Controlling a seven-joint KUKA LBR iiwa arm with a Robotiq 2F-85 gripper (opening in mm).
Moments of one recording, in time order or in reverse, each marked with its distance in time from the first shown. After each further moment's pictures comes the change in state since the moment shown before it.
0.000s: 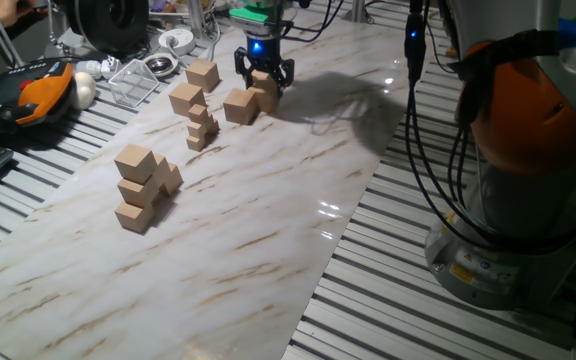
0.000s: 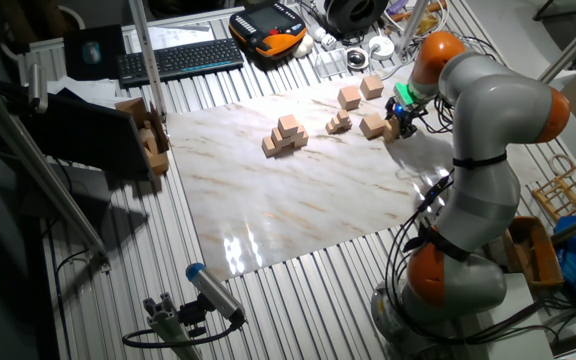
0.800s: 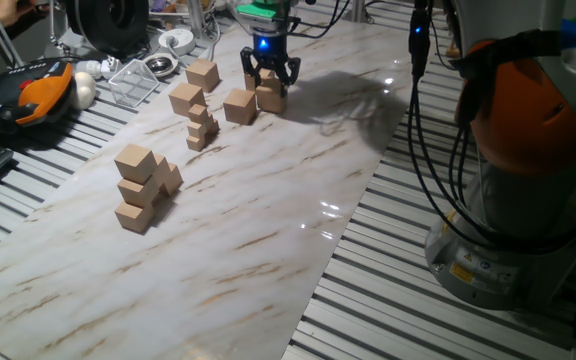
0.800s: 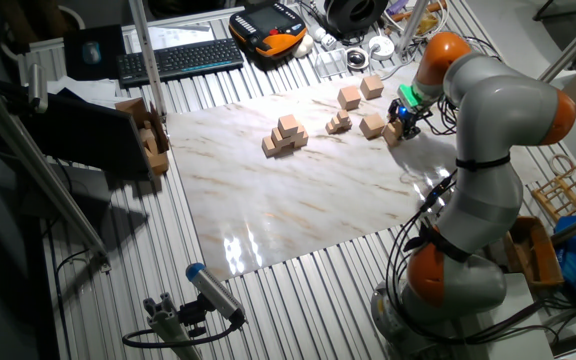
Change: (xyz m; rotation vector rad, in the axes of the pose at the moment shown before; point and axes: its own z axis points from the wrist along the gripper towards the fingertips) arm 0.000 -0.016 -0.012 0.016 0.011 -0.013
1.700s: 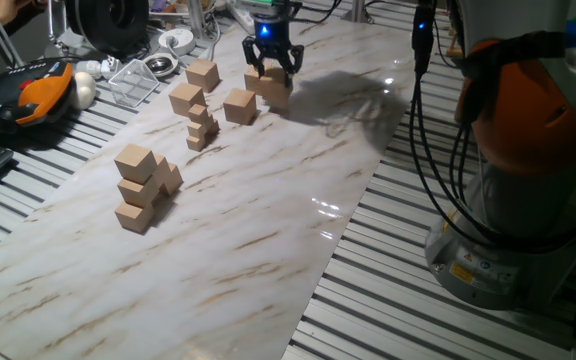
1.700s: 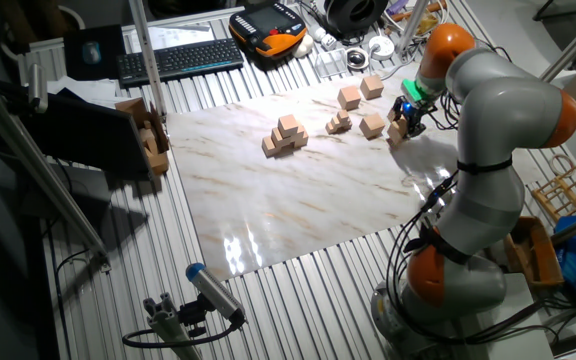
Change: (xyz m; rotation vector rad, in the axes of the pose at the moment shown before) arm 0.006 0.000 -0.050 0.051 -0.031 0.018
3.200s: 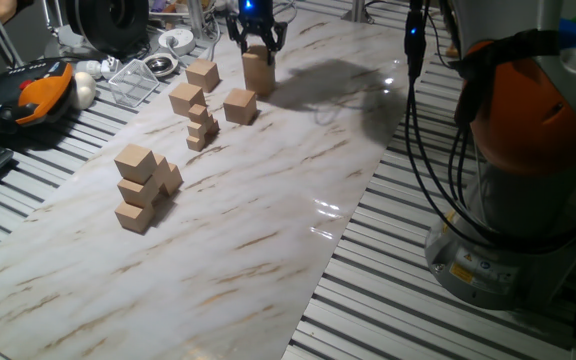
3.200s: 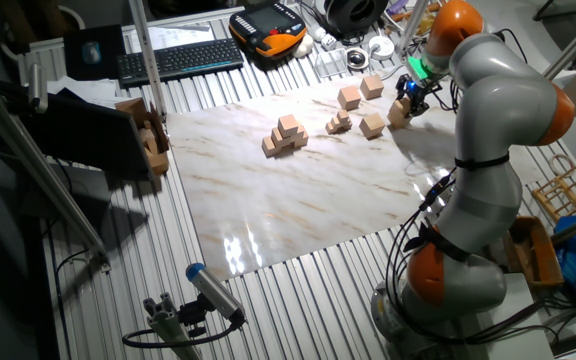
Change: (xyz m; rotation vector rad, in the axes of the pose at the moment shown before) arm -0.028 0.049 -0.010 -0.073 0.027 -0.023
